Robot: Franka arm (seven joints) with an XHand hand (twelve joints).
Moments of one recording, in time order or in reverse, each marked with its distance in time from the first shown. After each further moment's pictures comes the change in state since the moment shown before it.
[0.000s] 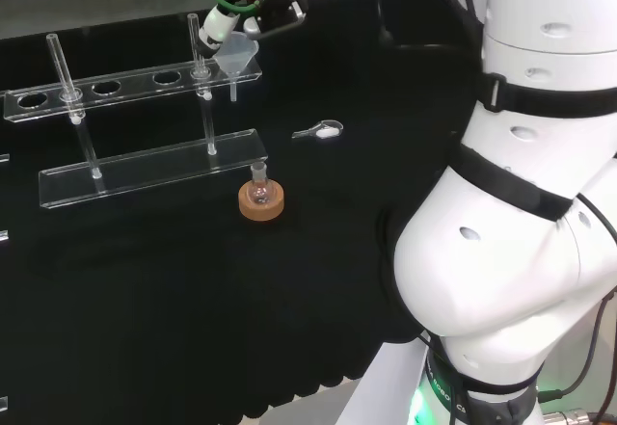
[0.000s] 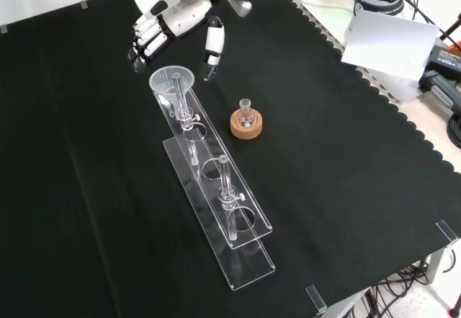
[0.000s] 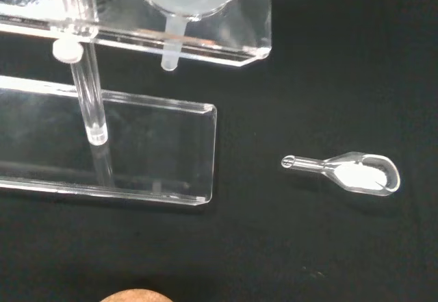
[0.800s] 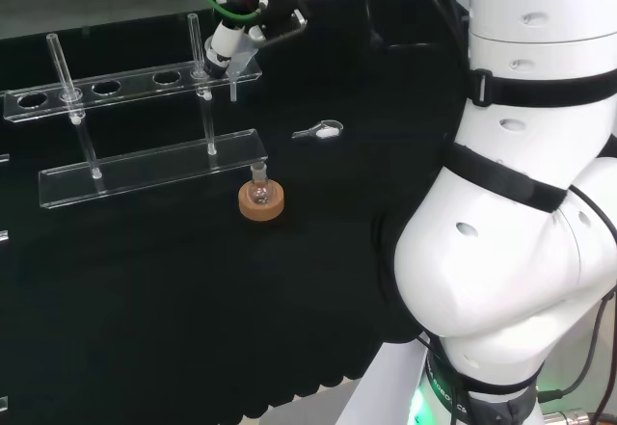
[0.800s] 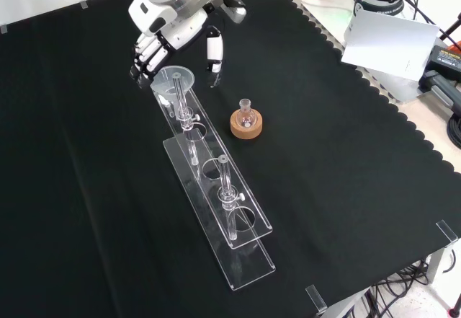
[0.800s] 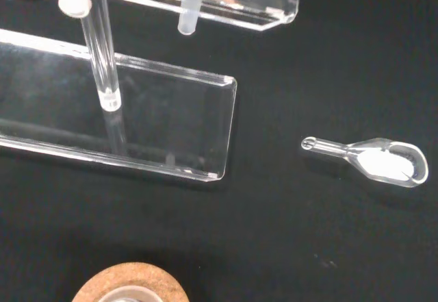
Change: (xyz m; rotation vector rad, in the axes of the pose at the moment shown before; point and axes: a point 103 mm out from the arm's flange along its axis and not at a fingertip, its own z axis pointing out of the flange) arm 0.000 0.015 0.017 0.053 -0.021 -0.090
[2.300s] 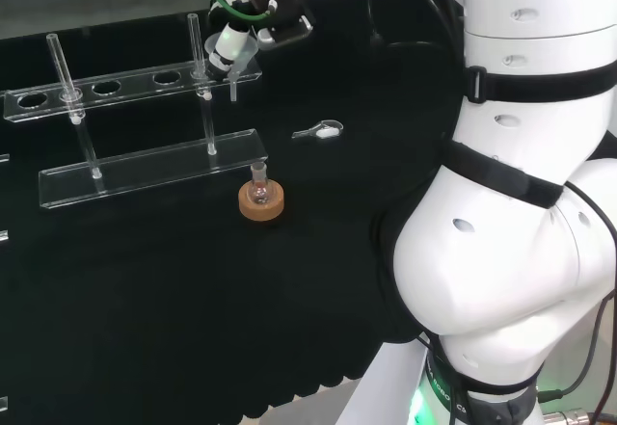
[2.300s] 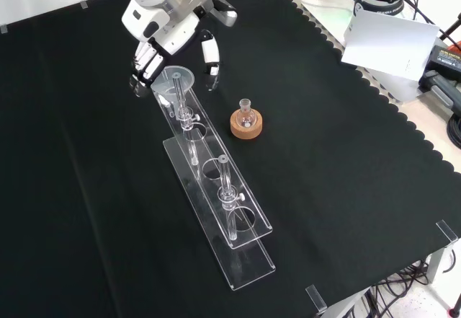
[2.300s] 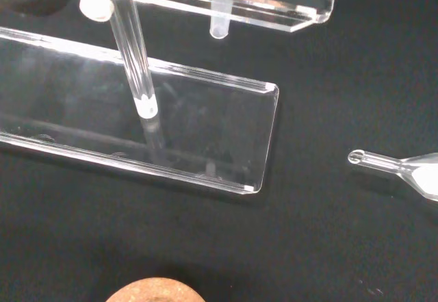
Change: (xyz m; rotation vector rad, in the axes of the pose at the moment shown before) arm -0.005 0.018 0.009 -0.017 0.069 -0.113
